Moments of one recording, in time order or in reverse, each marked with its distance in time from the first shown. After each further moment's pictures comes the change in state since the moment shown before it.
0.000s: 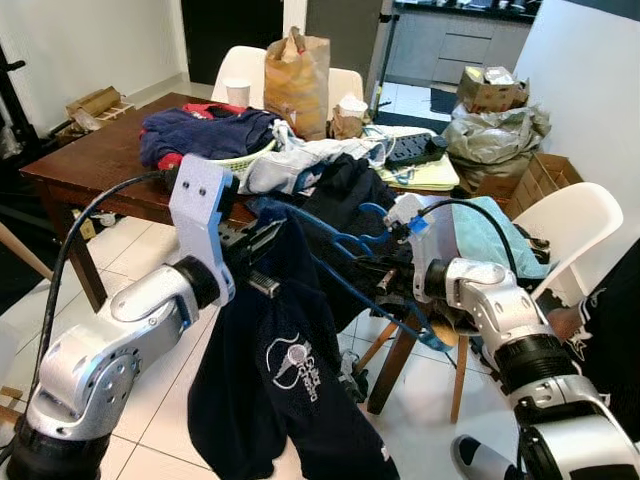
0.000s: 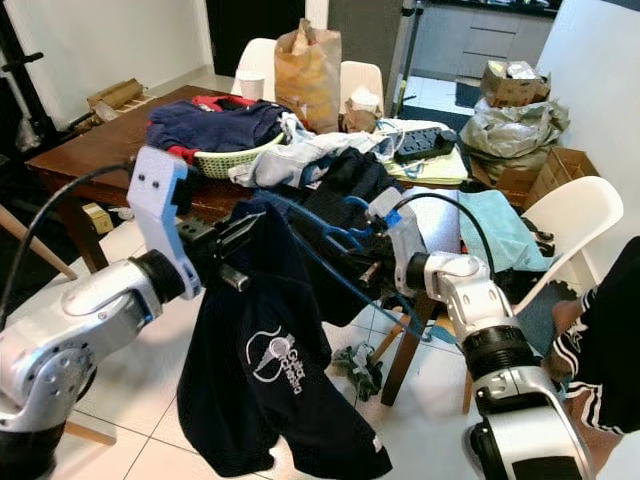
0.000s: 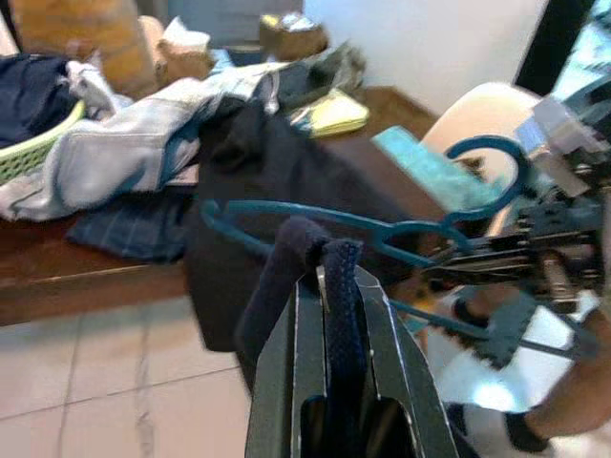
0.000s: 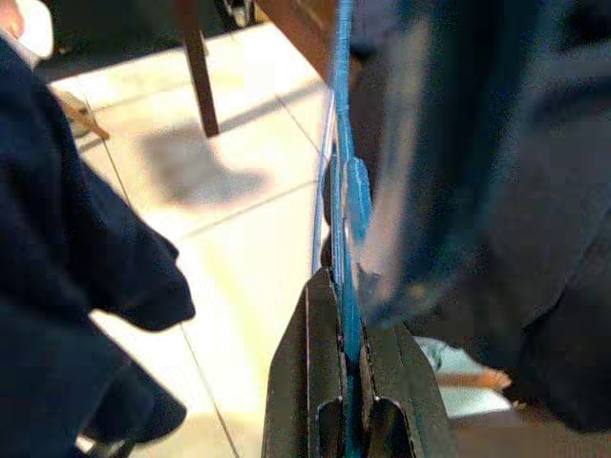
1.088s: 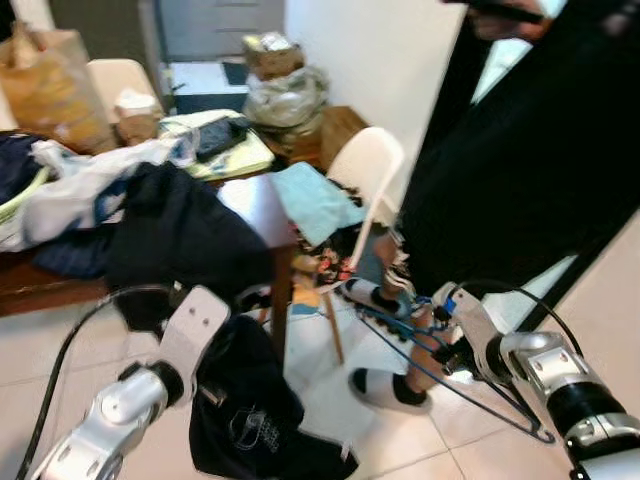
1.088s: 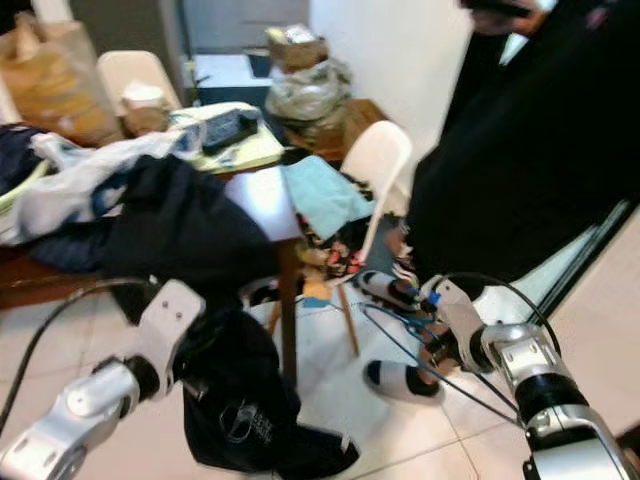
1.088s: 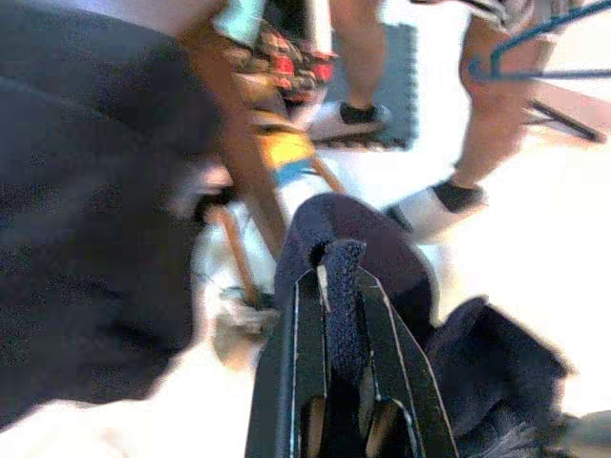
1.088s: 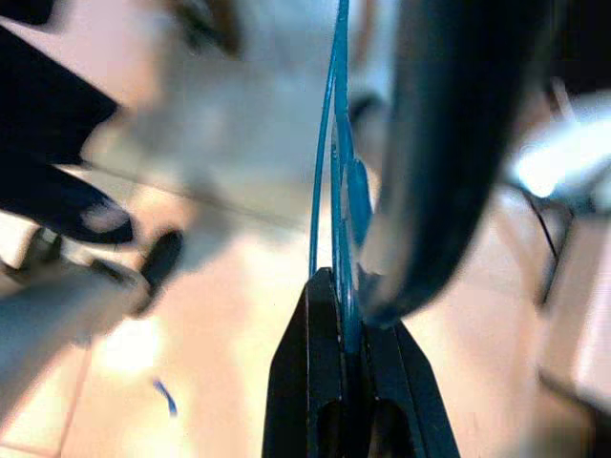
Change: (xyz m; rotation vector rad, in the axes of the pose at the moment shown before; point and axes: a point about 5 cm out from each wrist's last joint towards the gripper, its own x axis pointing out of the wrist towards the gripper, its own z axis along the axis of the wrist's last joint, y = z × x) left arm -0.054 0.012 -0.141 0.191 0.403 0.065; right arm -0.064 -0.024 -0.126 0.058 0.547 -0.122
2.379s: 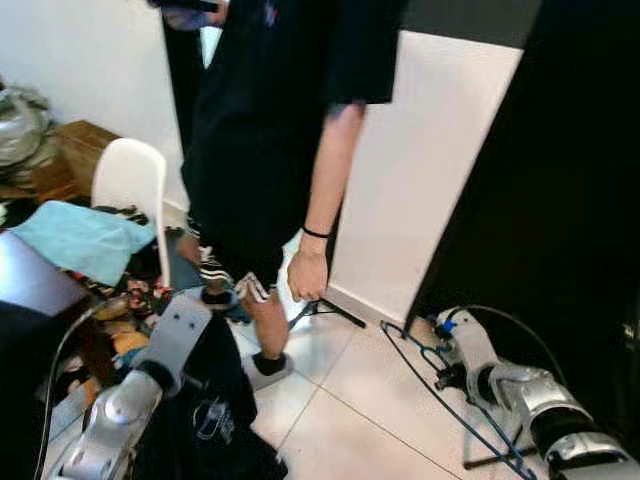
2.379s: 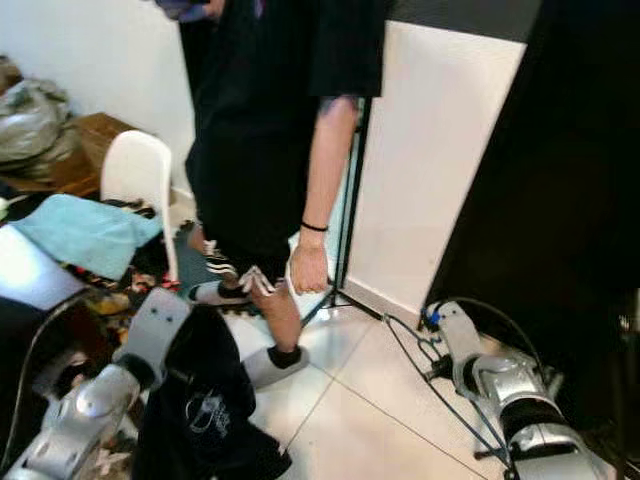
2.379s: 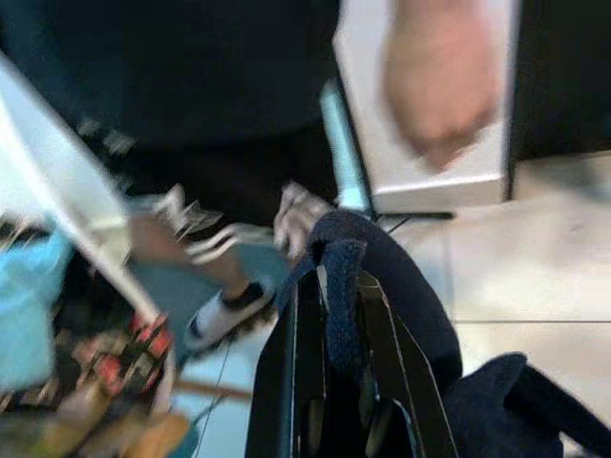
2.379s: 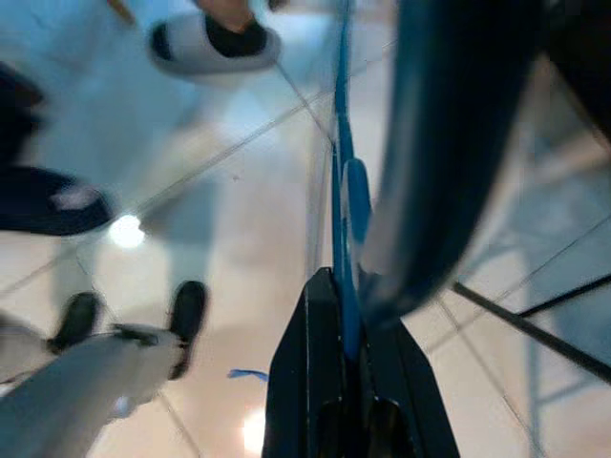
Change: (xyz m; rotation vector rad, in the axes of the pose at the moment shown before) left arm 0.013 0.032 0.005 0.143 -0.153 0.225; right arm 0.020 0.020 -0.012 0.203 -0.085 -0.008
